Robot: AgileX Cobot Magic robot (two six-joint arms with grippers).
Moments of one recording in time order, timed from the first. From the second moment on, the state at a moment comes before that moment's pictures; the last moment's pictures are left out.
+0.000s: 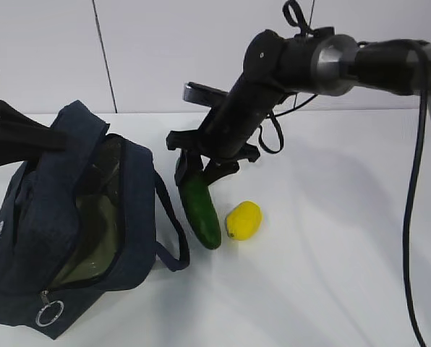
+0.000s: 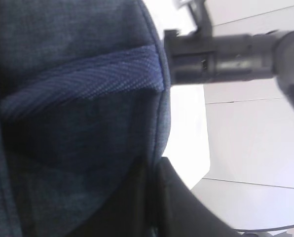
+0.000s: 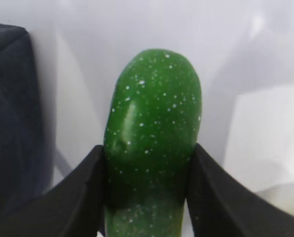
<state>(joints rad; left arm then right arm) 0.12 1.57 -0.86 -1.31 1.12 0.76 0.43 2.34 -1.90 0.53 0.97 -0.08</state>
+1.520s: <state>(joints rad) 0.12 1.57 -0.86 -1.31 1.11 0.76 0.47 2.06 -1.76 0.97 1.21 -0.33</state>
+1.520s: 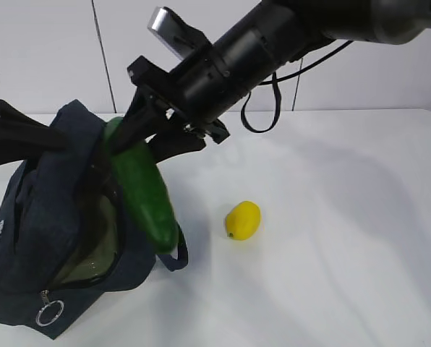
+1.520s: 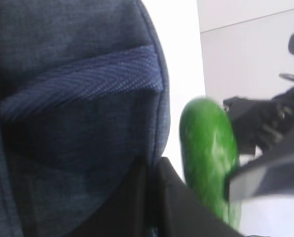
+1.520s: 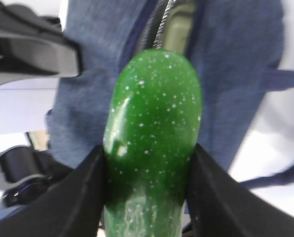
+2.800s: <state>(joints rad) 0.12 1.57 -0.86 -1.32 1.12 0.76 0.54 2.22 -1.74 1.33 0.82 -0.56</state>
